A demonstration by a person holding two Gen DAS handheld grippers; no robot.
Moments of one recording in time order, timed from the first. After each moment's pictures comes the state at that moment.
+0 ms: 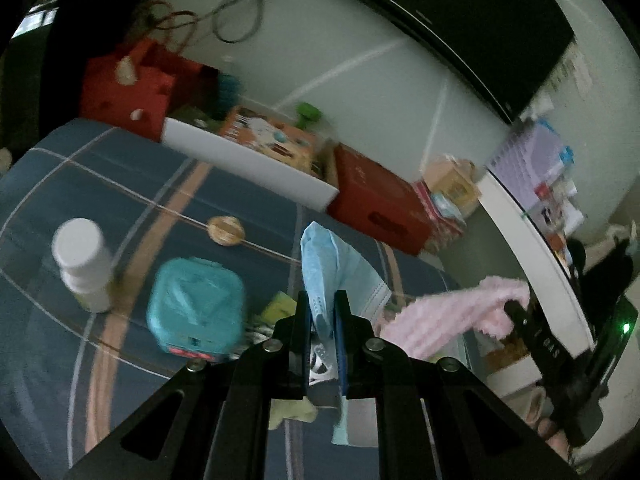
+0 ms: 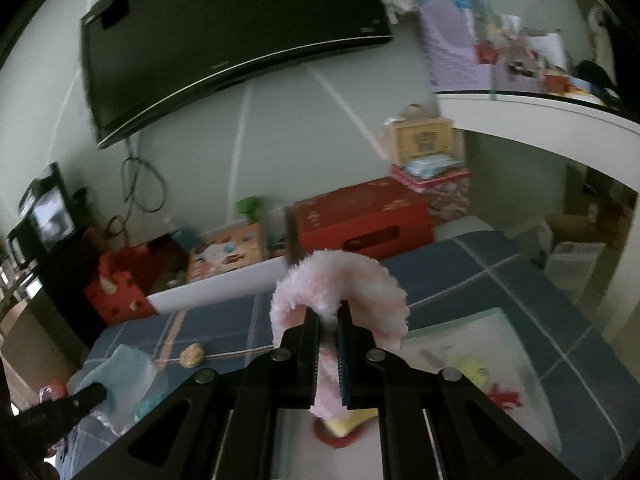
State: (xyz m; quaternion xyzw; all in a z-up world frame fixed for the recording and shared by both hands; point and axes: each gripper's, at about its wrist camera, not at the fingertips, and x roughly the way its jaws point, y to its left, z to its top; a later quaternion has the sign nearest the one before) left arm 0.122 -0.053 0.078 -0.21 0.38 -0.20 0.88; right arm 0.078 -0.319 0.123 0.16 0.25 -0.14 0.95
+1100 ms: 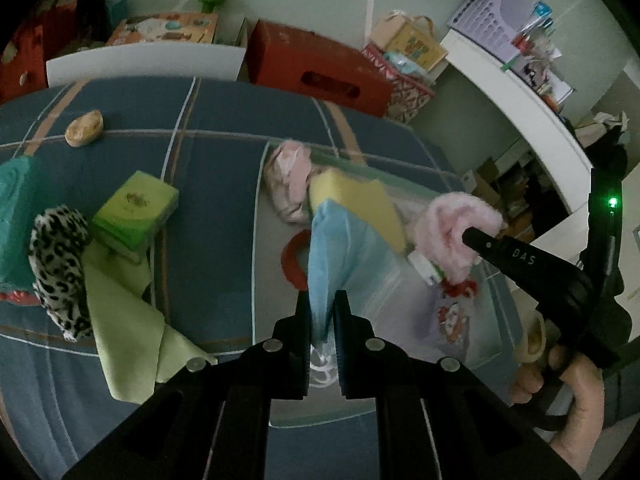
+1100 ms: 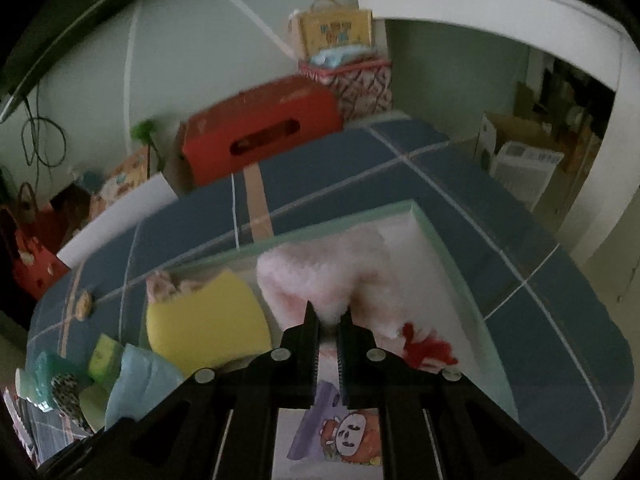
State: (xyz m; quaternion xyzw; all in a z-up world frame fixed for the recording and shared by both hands) left arm 0.120 -0.200 -0.012 -0.09 0.51 -0.29 0.81; right arm 0.088 -0.415 0.014 0.19 0.42 -0.22 0.86
